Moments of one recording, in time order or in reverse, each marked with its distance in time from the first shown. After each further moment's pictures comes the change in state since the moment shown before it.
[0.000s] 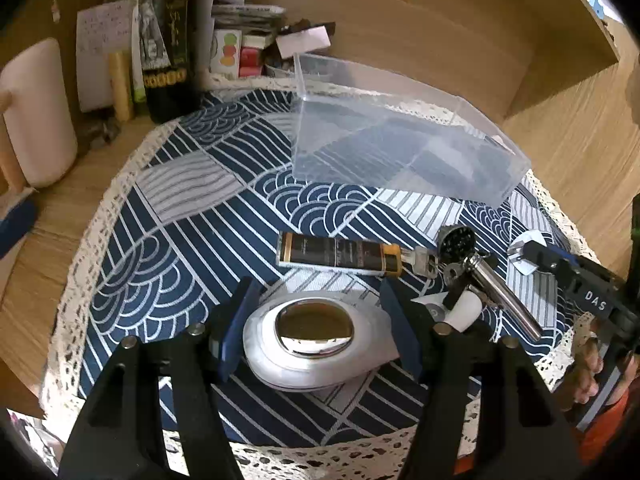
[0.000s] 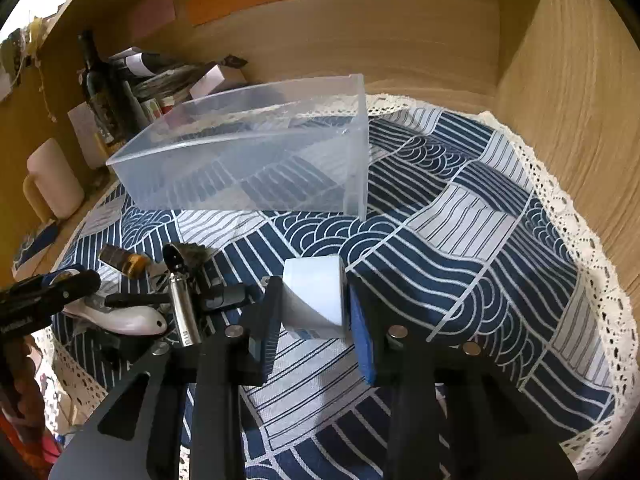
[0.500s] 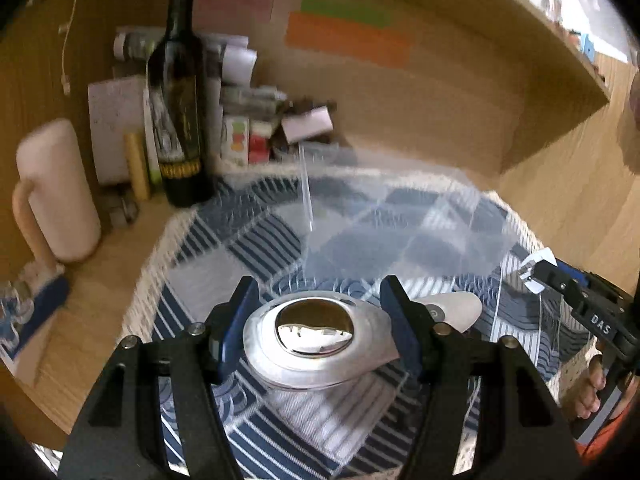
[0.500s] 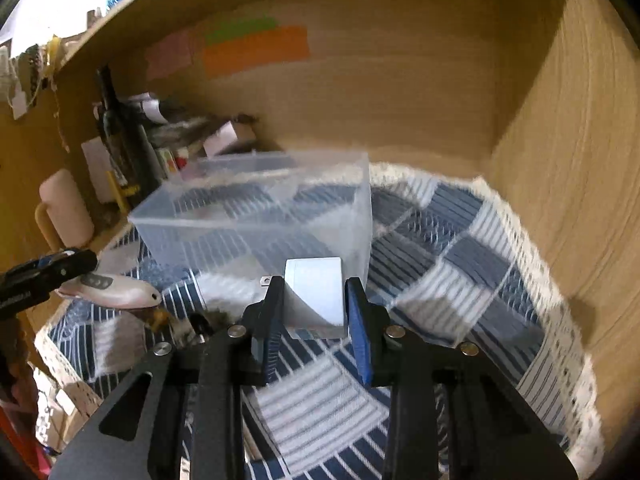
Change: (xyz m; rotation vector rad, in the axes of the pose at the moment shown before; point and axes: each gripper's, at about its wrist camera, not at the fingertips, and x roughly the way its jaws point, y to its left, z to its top) left arm -0.041 0.000 0.055 0.018 -0.181 0.021; right arm -0.034 0.010 0.036 -0.054 -0.166 -0.016
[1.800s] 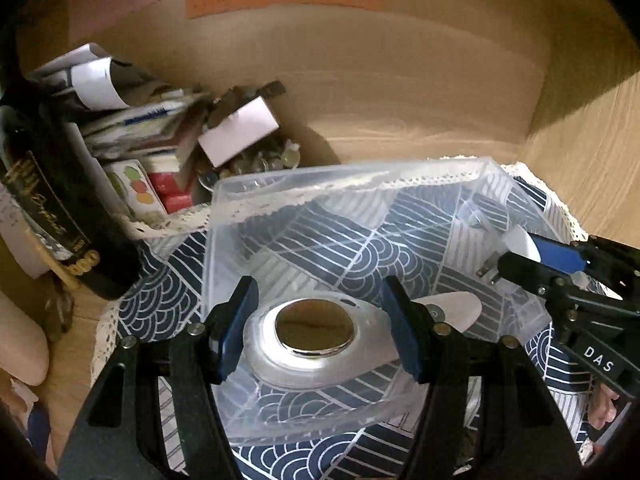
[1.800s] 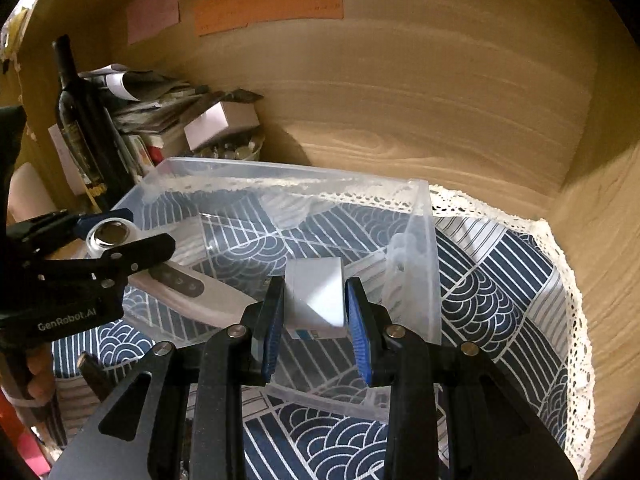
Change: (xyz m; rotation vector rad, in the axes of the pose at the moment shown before) left arm 0.138 -0.056 0.073 0.181 0.168 0.024; right arm 0.114 0.012 0.059 -0.090 0.165 0.035
